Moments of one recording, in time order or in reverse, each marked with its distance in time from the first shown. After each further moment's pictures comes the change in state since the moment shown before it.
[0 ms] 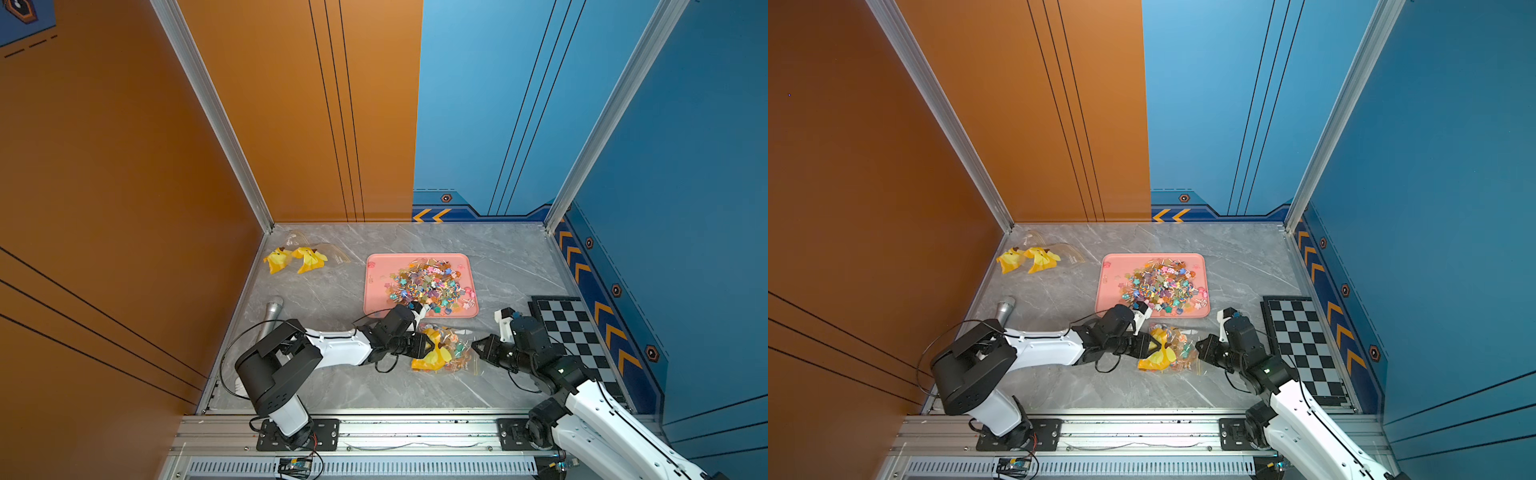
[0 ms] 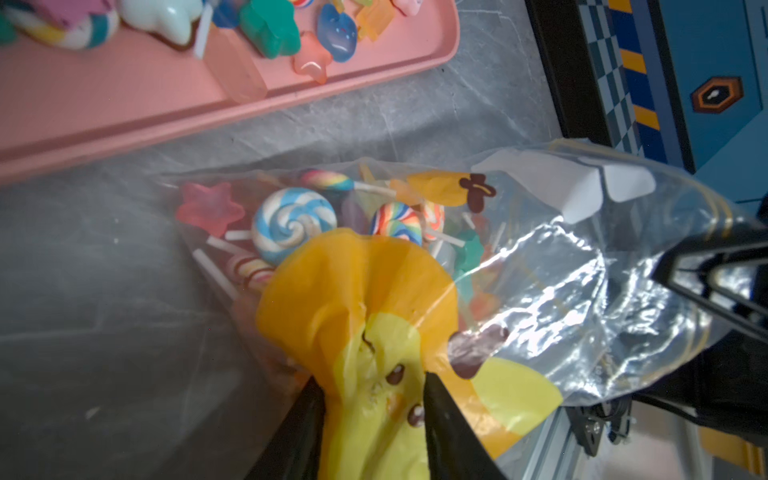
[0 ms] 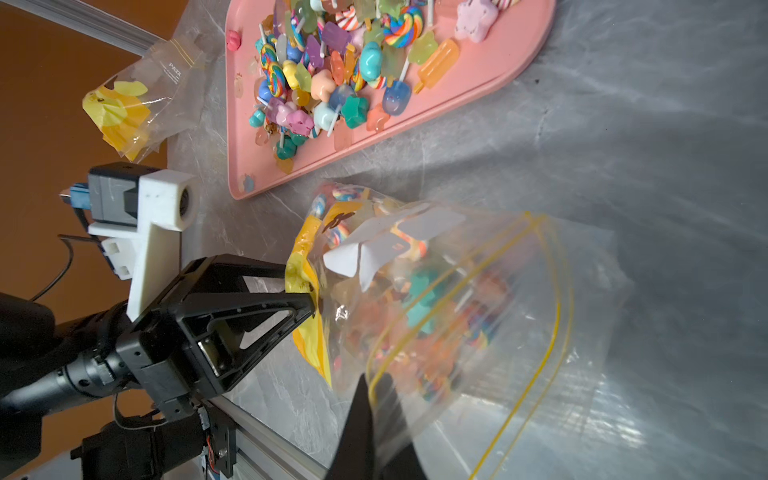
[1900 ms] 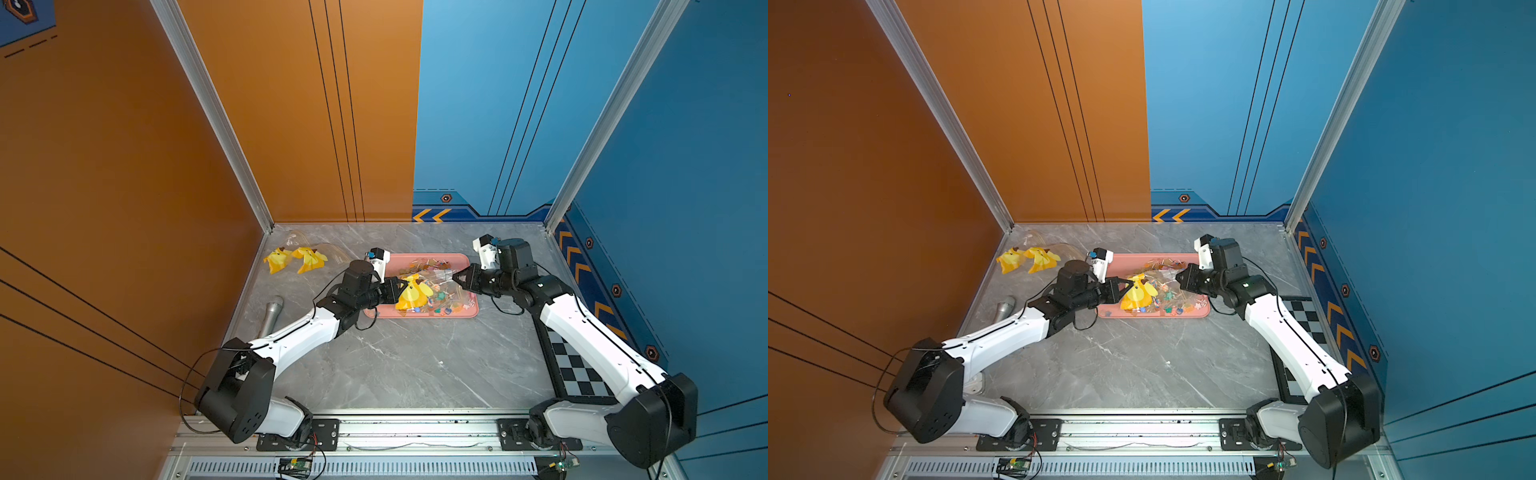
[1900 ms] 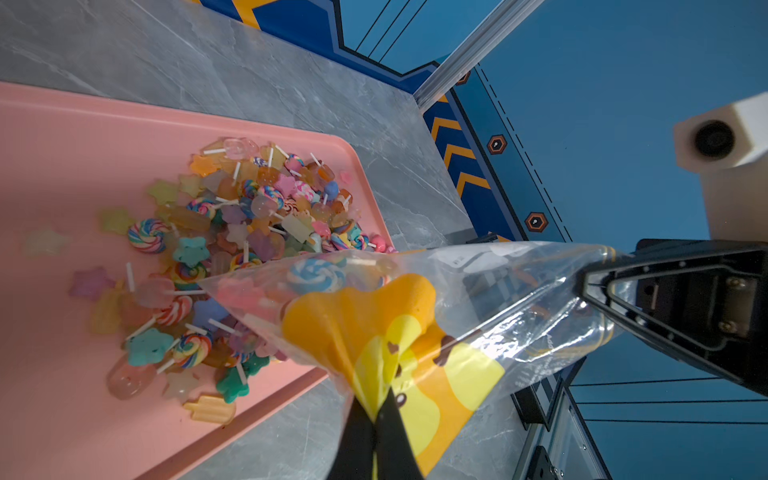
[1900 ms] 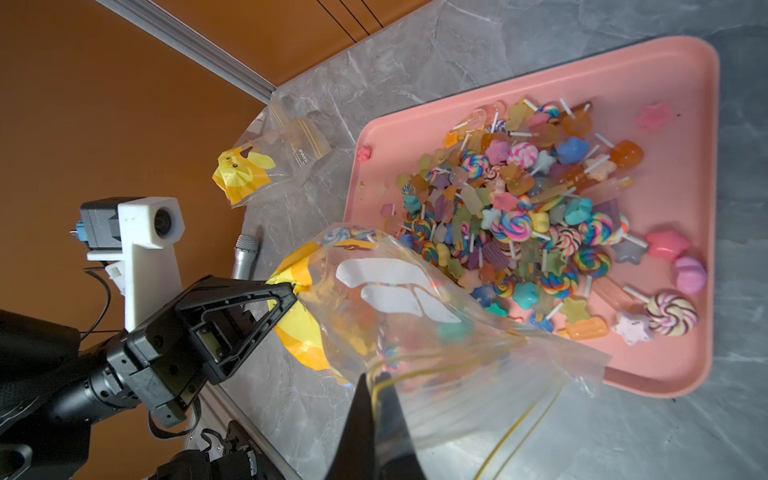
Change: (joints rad) left arm 0.349 -0.223 0.145 -0.031 0.045 0.000; right arm -0.099 0.631 0.732 -0.013 -0.135 -0.253
